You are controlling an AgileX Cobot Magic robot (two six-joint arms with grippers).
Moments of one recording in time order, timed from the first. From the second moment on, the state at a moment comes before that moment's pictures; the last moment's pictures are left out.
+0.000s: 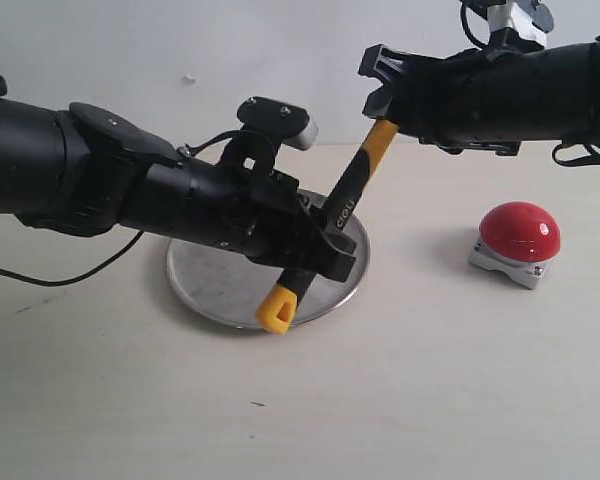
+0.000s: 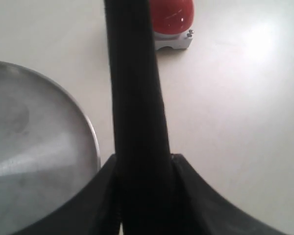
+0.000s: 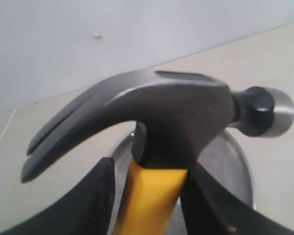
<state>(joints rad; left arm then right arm) -0.70 1.80 -1.10 -1.37 0.36 1.36 0.37 1.58 -0.99 1.65 0.19 -1.04</state>
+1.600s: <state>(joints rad) -0.69 1.76 -1.11 -1.39 0.36 1.36 0.37 1.35 -0.99 0.53 0.43 -0.04</state>
